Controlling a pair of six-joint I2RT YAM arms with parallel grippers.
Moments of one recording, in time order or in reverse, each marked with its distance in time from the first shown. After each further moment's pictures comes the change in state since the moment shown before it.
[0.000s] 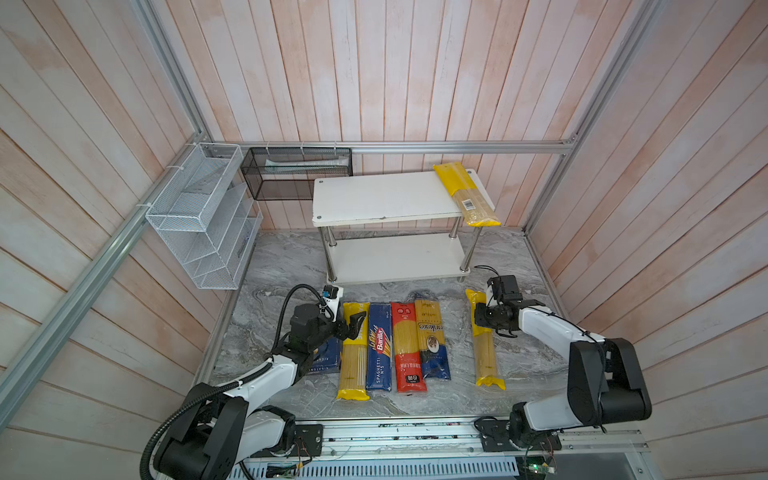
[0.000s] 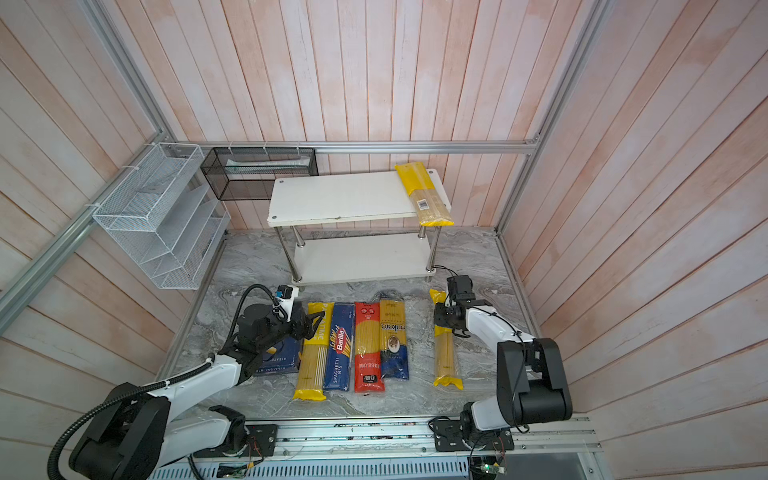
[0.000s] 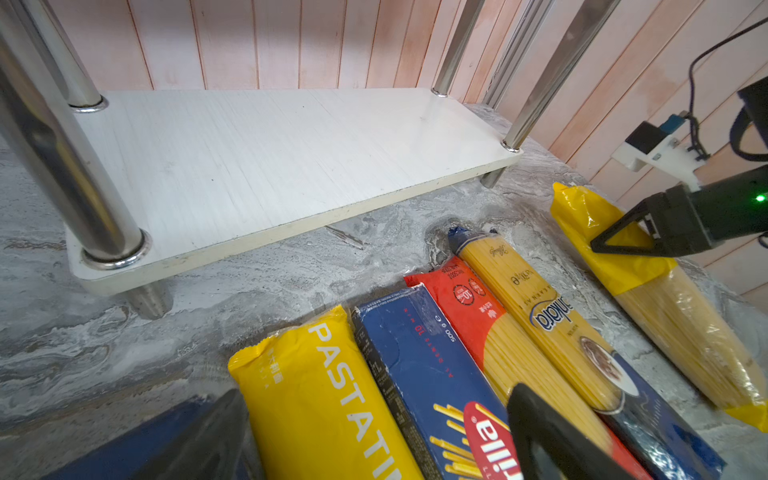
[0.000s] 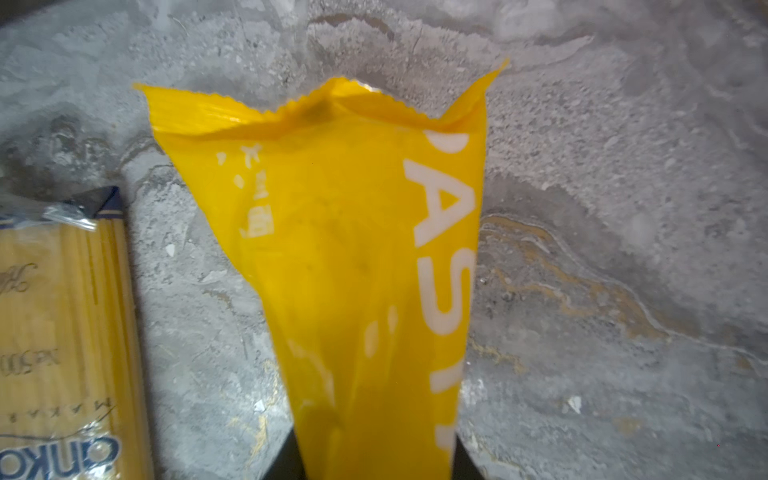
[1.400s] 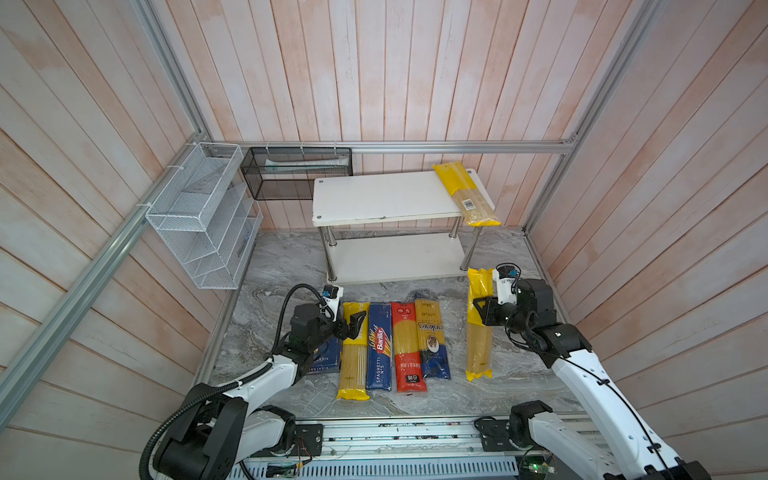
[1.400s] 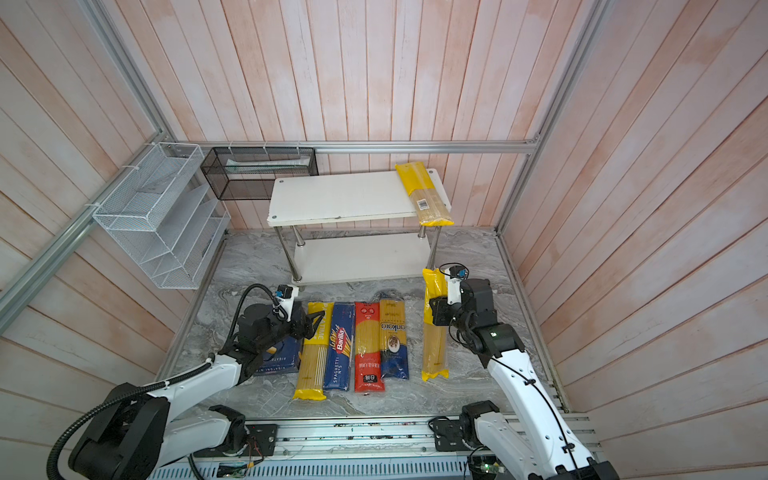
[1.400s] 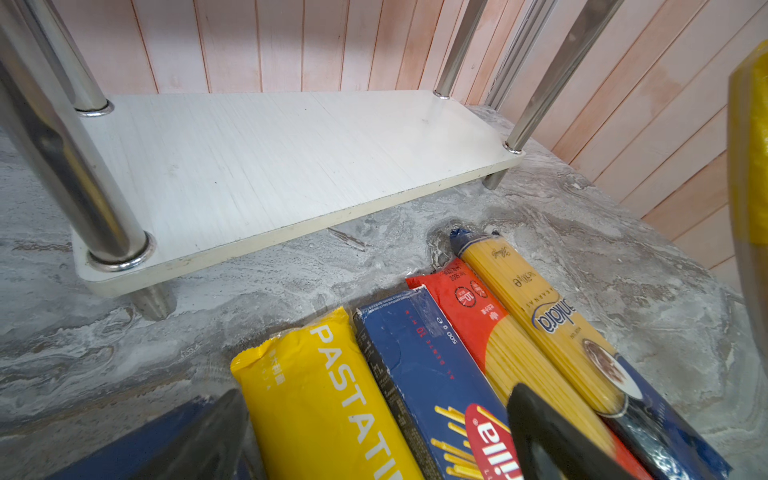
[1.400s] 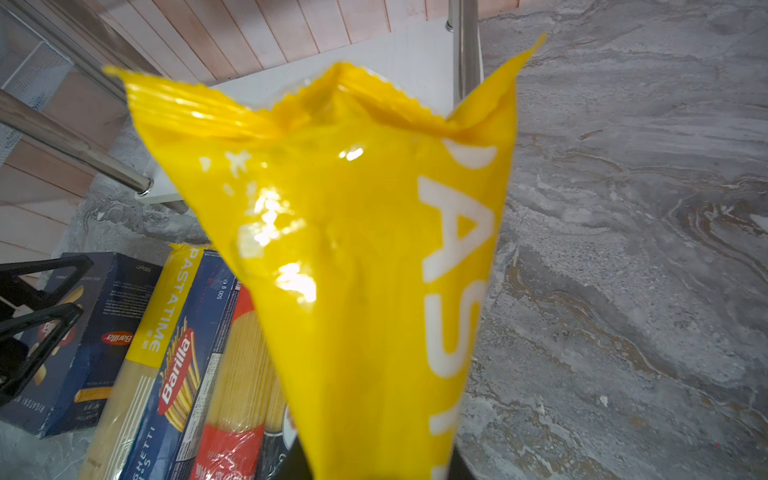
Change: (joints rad) left arm -0.009 -0.004 0.000 0.000 -0.018 0.000; right arm 0.146 -0.540 0.032 -0.123 -0.129 0.012
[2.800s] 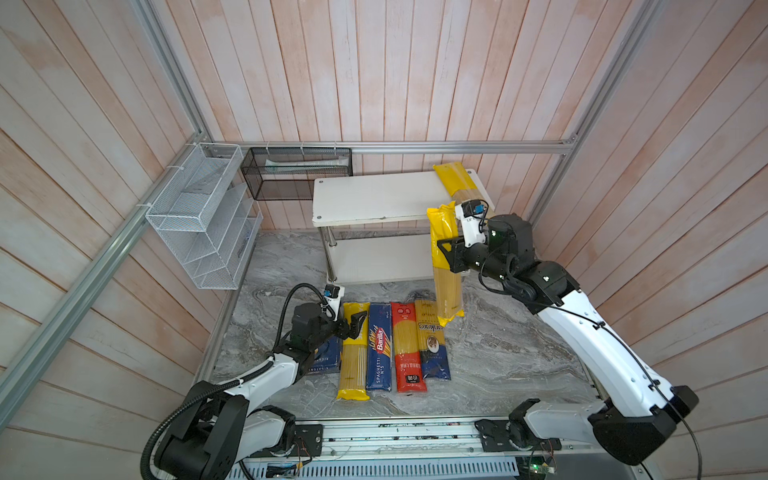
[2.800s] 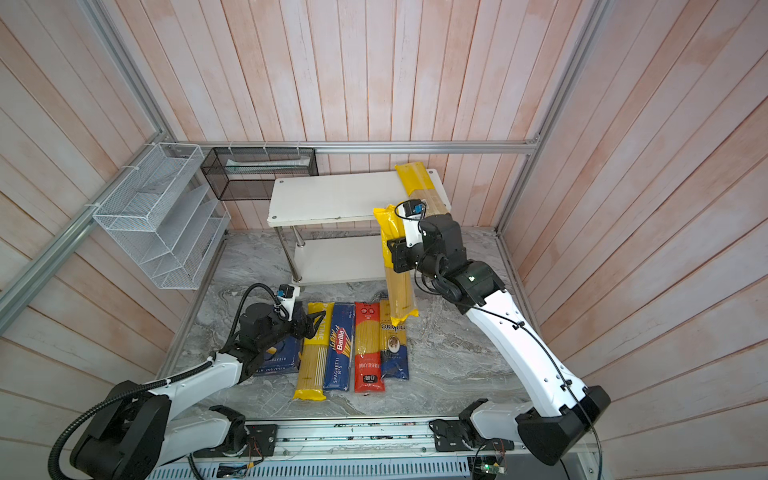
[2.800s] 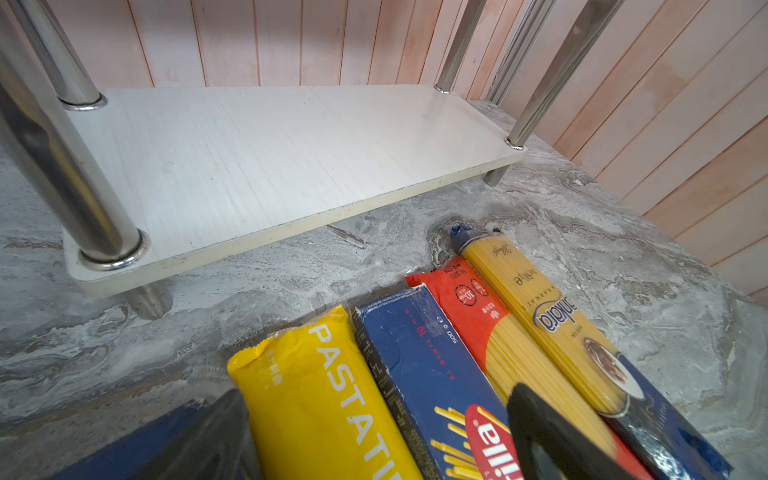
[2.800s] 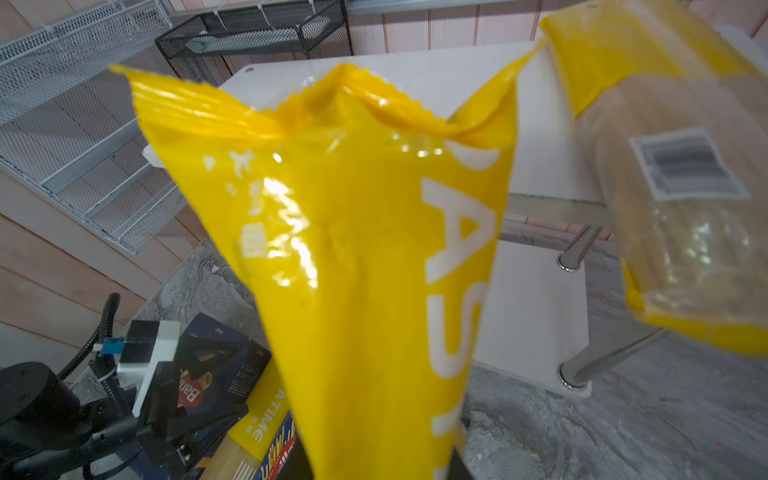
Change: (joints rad) left arm -0.005 0.017 0.015 -0.018 0.000 0.000; right arm 0.319 0.435 0.759 -0.067 0.159 -0.072
